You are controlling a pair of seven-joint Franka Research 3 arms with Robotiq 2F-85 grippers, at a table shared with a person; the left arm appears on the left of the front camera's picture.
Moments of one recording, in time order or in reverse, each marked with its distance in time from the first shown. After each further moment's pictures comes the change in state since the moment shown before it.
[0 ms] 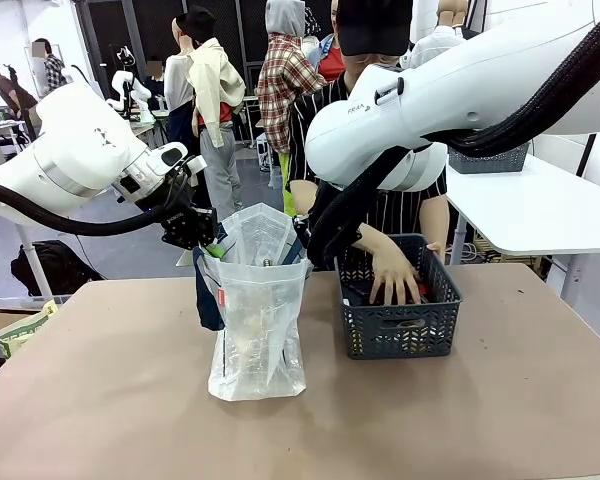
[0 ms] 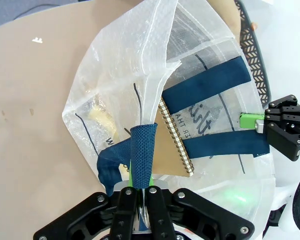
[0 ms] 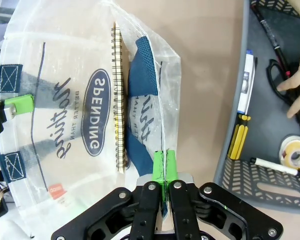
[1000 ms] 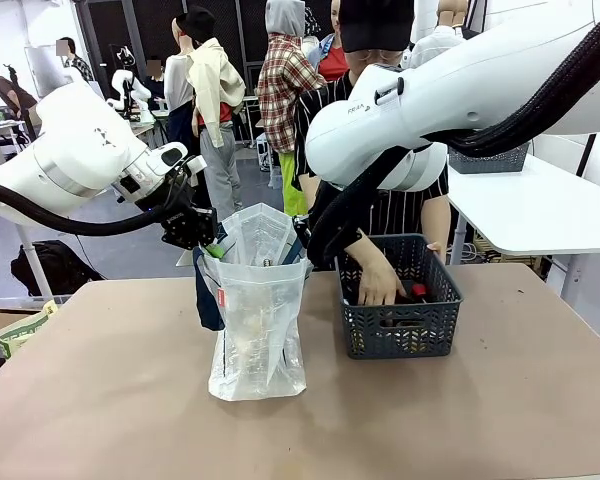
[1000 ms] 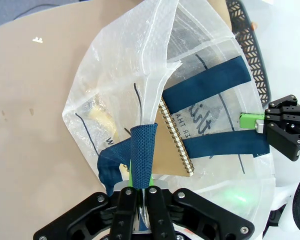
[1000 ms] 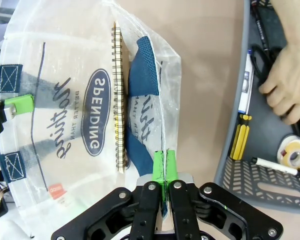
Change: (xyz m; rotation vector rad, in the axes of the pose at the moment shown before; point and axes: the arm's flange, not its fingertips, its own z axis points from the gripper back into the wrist) left arm 0.000 0.000 0.000 0.000 0.000 0.000; right arm 0.000 0.000 0.000 0.000 0.000 0.000
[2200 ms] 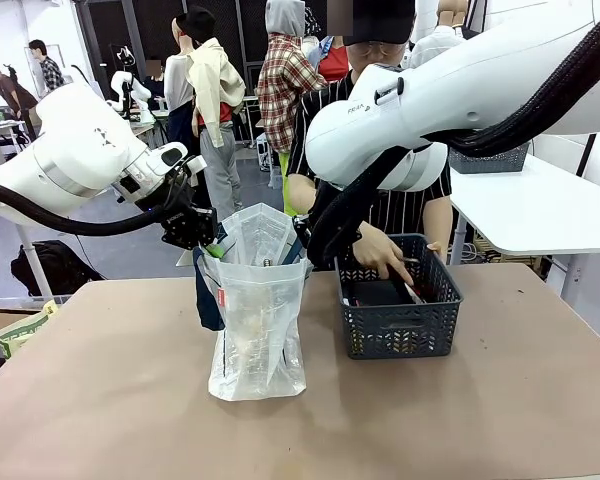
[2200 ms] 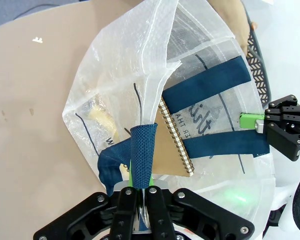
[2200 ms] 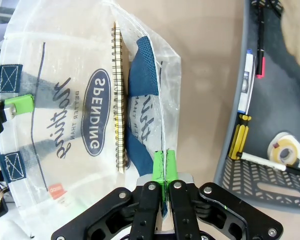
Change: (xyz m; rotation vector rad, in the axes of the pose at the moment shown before) left arm 0.000 0.000 0.000 0.000 0.000 0.000; right arm 0.000 0.000 0.000 0.000 0.000 0.000
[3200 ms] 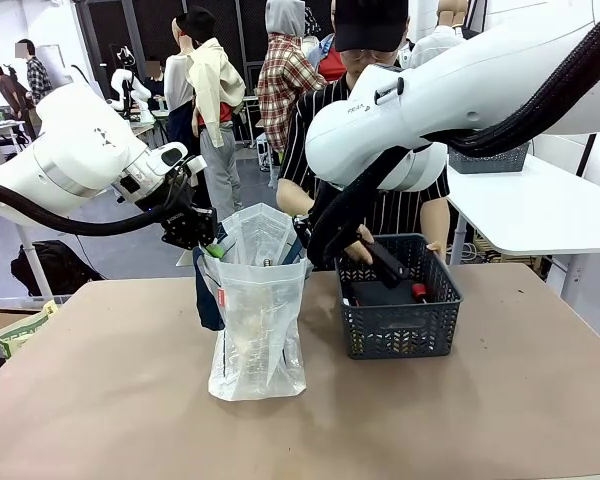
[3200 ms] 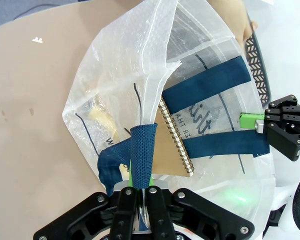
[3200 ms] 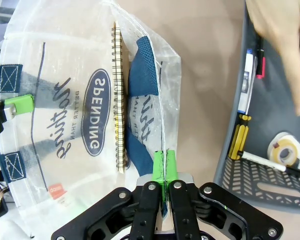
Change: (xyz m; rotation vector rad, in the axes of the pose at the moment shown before) left arm 0.000 0.000 0.000 0.000 0.000 0.000; right arm 0.000 0.000 0.000 0.000 0.000 0.000
